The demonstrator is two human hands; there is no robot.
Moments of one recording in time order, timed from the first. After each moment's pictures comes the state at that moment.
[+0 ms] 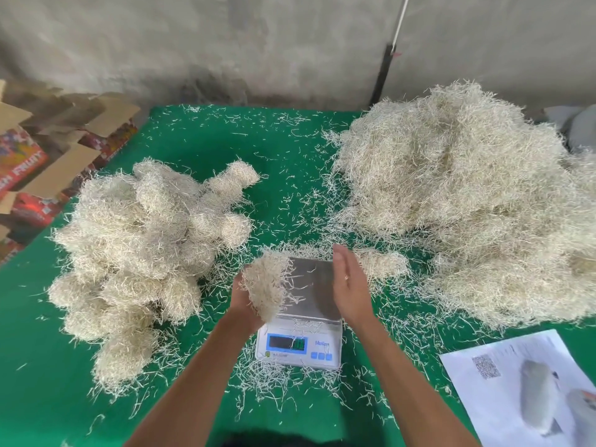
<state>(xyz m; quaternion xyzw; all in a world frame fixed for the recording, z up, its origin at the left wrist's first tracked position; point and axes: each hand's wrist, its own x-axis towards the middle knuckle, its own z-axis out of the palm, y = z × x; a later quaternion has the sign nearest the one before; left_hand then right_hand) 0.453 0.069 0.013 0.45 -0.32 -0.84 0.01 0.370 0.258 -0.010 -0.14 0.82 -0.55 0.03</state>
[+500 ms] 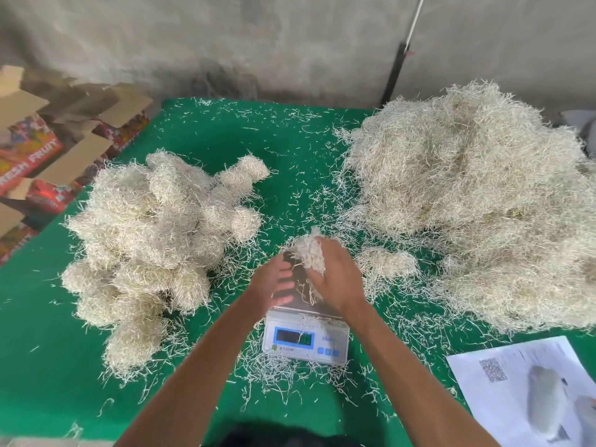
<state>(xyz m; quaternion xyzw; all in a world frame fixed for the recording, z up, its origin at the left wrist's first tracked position) 0.439 0.067 0.021 0.36 -0.57 -0.74 -0.09 0.361 0.222 -0.005 -0.30 0.92 -0.26 -0.03</state>
